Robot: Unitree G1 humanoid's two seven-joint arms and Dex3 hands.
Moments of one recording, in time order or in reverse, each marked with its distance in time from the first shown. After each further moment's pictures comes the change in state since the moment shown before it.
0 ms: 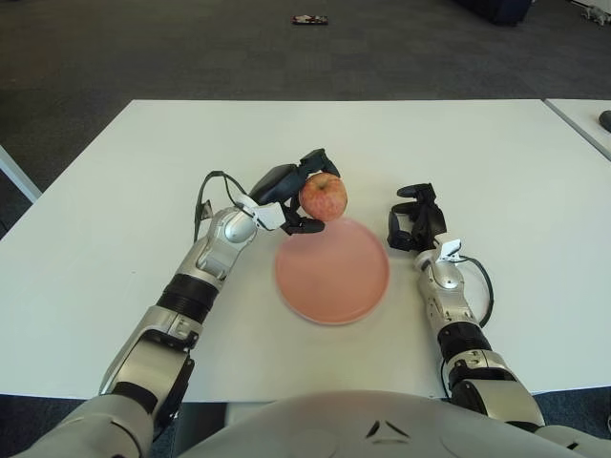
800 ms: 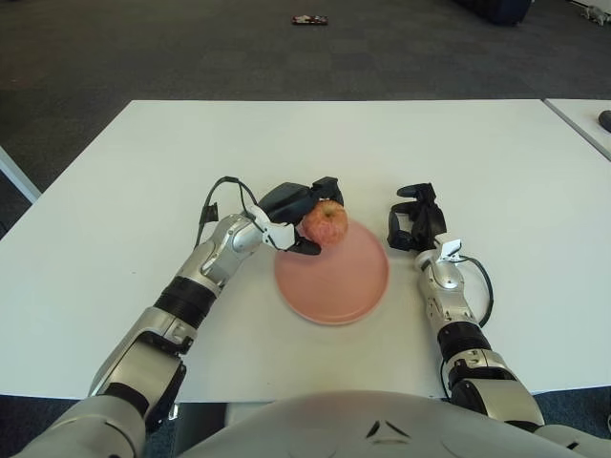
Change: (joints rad) left arm 0.007 0.060 -0.103 0.001 0.190 0.001 -0.032; right arm -0.002 0.004 -0.001 0.006 0.007 -0.011 0.019
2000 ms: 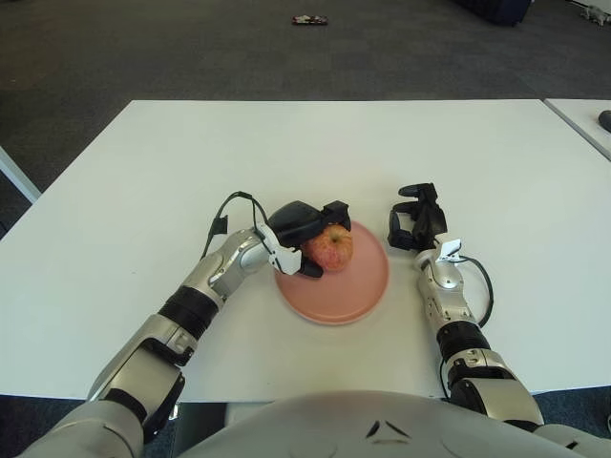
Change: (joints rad) left arm 0.032 -0.006 -0.070 0.042 0.077 -0.098 0.075; right arm -0.003 0.005 0.001 0.007 -0.004 0.001 -0.032
